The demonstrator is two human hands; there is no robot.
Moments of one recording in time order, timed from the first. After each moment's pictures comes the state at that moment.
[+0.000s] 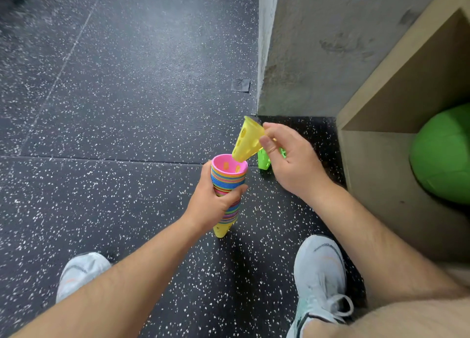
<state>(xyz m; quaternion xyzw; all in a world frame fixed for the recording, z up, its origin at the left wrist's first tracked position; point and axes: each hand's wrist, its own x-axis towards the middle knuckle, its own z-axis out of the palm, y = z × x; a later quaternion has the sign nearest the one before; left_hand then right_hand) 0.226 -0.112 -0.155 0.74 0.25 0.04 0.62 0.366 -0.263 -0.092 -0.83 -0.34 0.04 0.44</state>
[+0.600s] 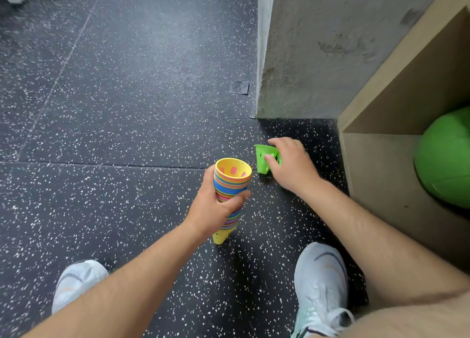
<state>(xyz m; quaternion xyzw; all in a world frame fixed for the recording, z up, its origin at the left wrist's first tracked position) 0.234 -0.115 -0.156 0.76 0.26 0.01 0.60 0.414 -0.265 -0.170 -0.93 -0.27 0.12 0.22</state>
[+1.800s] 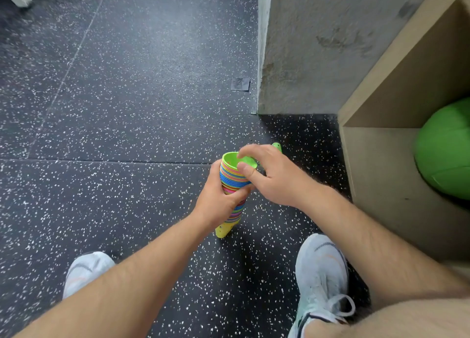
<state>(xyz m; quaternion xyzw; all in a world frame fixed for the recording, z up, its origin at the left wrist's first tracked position) 0.235 -0.125 -0.154 0.75 0.27 0.01 0.61 0.357 -0.262 -0.118 -0.83 -0.42 0.19 0.33</state>
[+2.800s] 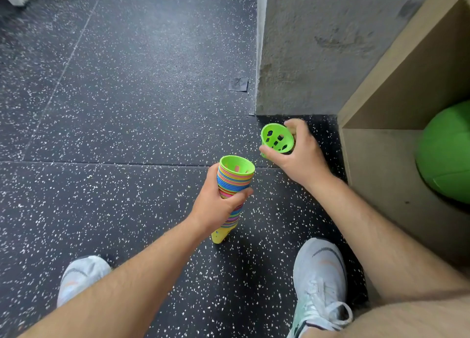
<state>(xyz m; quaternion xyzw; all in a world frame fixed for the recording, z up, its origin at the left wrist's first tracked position) 0.239 -0.125 -0.161 0.76 0.26 0.00 0.59 0.412 -0.280 -0.144 -0.89 -0.20 0.08 0.41</state>
